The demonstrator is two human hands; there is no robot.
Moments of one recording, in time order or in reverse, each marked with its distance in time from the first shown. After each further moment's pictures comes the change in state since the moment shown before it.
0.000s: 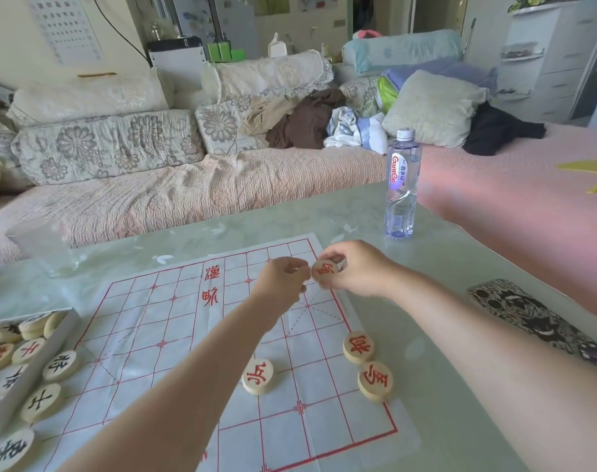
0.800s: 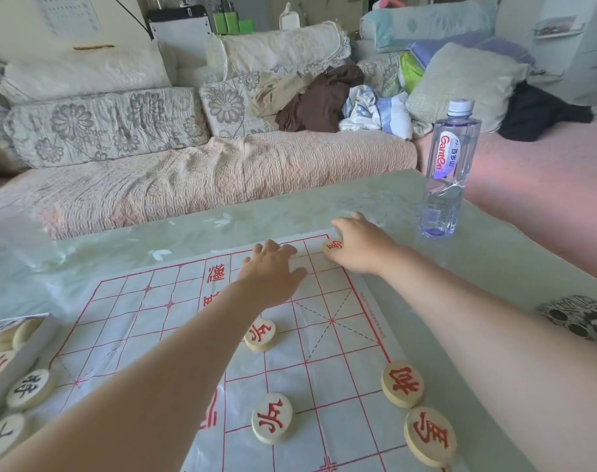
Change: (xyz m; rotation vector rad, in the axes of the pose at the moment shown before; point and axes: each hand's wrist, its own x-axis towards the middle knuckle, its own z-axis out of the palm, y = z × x) left_hand 0.093 -0.039 -0.033 0.966 -0.011 0.258; right_hand 0.110 0.014 0.027 -0.509 0.040 0.039
